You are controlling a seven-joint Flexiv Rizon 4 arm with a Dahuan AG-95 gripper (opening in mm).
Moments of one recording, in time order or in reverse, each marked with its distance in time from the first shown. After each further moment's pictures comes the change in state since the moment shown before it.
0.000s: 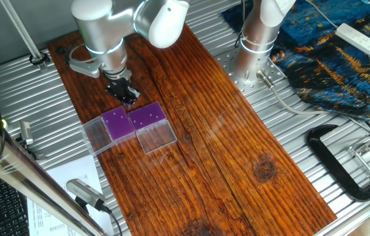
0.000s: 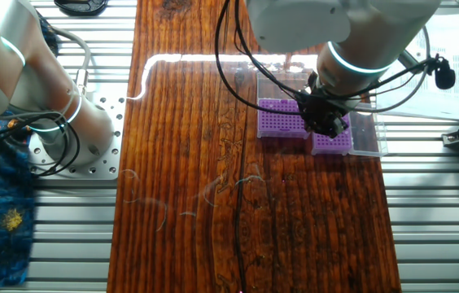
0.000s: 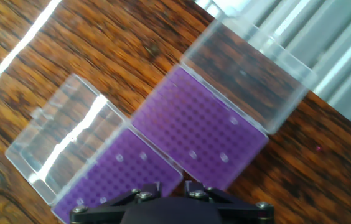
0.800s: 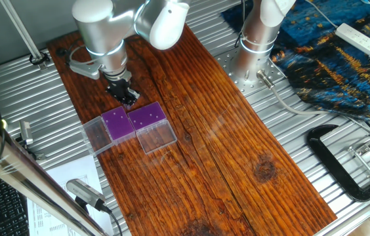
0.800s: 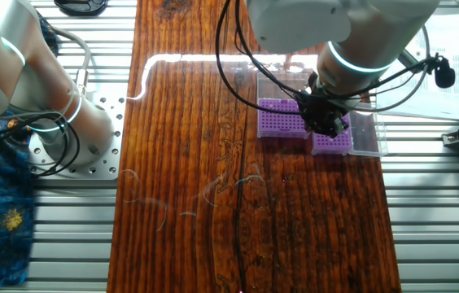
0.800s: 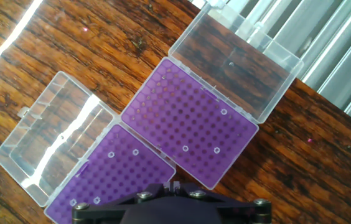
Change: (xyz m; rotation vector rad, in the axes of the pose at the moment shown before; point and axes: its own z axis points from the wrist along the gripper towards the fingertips) arm -0.002 0.001 0.001 -0.001 -0.003 -0.017
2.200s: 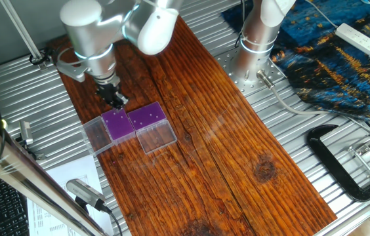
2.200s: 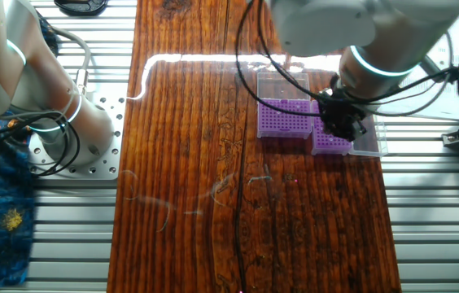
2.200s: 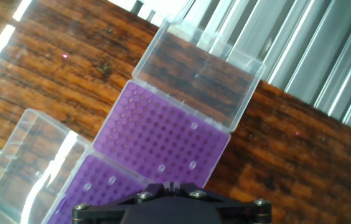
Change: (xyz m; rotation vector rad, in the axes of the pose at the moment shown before) arm -0.031 -0.030 0.003 0.017 -0.017 0.101
